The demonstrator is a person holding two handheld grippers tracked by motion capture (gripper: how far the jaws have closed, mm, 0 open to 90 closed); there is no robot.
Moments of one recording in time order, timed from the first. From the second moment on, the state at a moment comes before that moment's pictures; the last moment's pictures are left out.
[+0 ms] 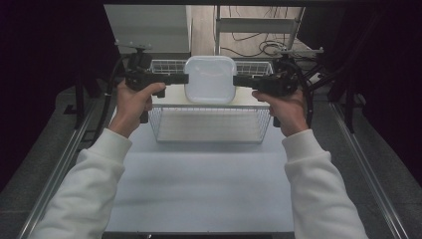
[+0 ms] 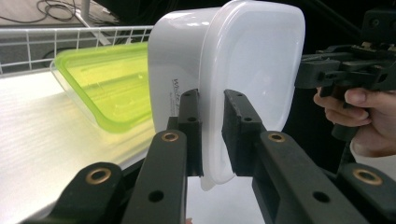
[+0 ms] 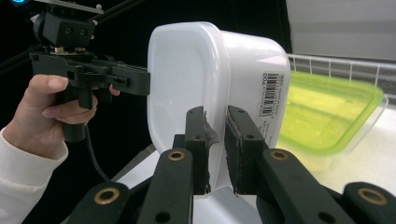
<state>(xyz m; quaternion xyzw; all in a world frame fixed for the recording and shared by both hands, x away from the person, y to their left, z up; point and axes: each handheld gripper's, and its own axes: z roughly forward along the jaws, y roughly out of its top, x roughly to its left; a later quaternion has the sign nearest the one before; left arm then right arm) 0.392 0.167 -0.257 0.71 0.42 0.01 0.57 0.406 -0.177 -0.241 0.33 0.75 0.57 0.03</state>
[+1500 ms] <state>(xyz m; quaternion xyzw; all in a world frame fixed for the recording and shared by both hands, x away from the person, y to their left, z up) 0.491 0.174 -0.270 0.64 0.51 -0.12 0.56 0.509 -0.179 -0.258 0.46 0.69 0.55 -0.10</state>
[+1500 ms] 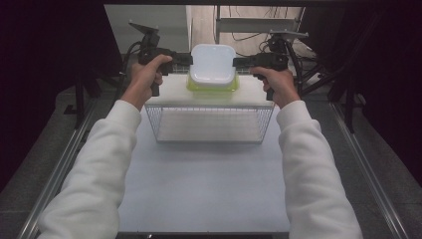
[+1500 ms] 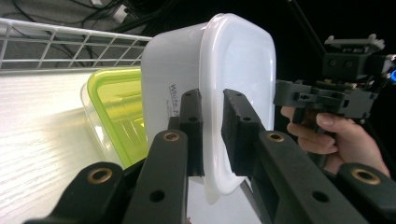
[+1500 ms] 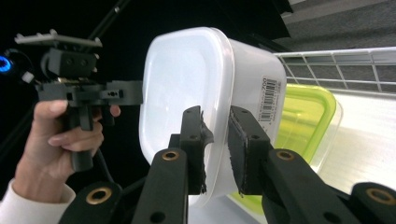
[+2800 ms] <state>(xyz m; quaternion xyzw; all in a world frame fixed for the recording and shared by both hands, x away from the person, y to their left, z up) 0.427 0.194 -0.280 0.67 0.45 0.02 0.58 0.459 -0.198 -0.251 0.41 0.74 0.53 0.04</state>
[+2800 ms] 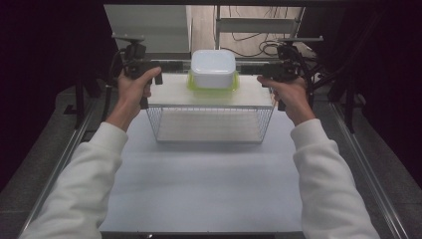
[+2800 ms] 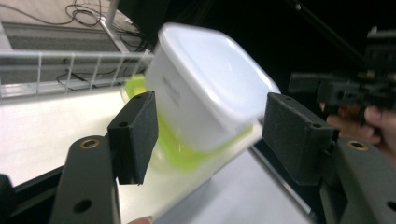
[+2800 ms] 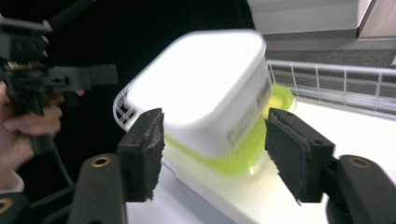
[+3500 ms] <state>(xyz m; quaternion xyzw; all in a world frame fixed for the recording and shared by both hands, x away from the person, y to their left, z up) 0.319 0.202 -0.378 0.72 0.43 0.05 0.54 0.352 -0.227 -0.330 0.36 0.77 0.52 0.10</state>
